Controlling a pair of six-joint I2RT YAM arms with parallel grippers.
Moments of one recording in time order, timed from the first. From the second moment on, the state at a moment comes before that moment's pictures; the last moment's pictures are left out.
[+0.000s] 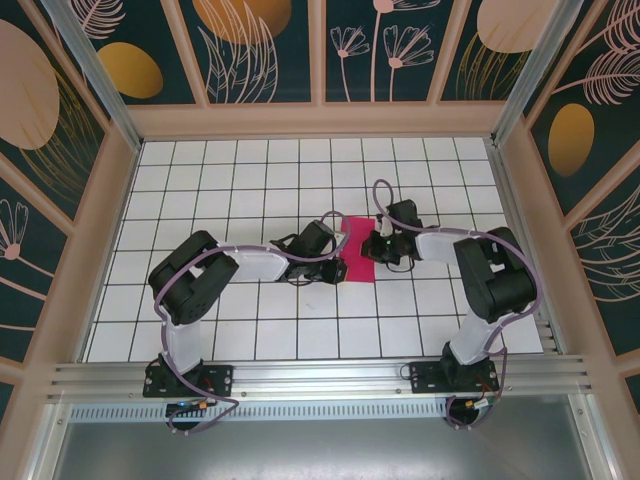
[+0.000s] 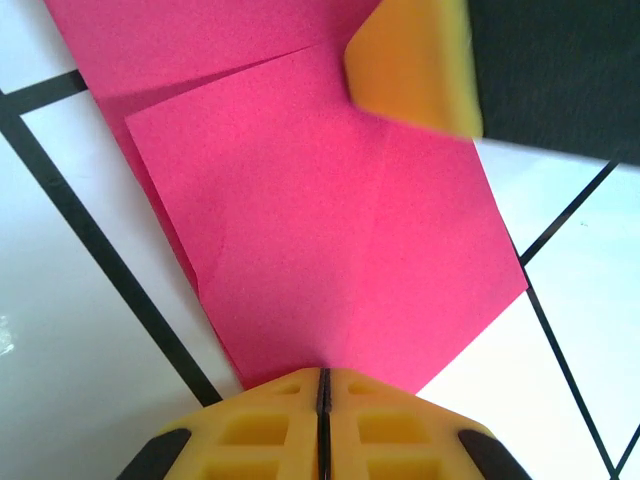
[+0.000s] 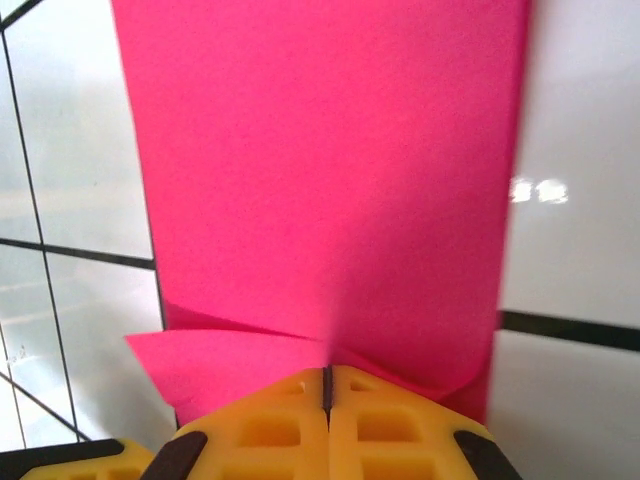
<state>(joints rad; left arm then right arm) -0.83 1.93 1.00 0.00 0.31 -0.50 0.36 1.73 0.80 -0.11 -0.44 0.56</state>
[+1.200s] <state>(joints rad) -0.83 1.82 0.86 0.04 0.31 -0.48 0.27 1.77 0.82 -0.11 -0.57 0.52</state>
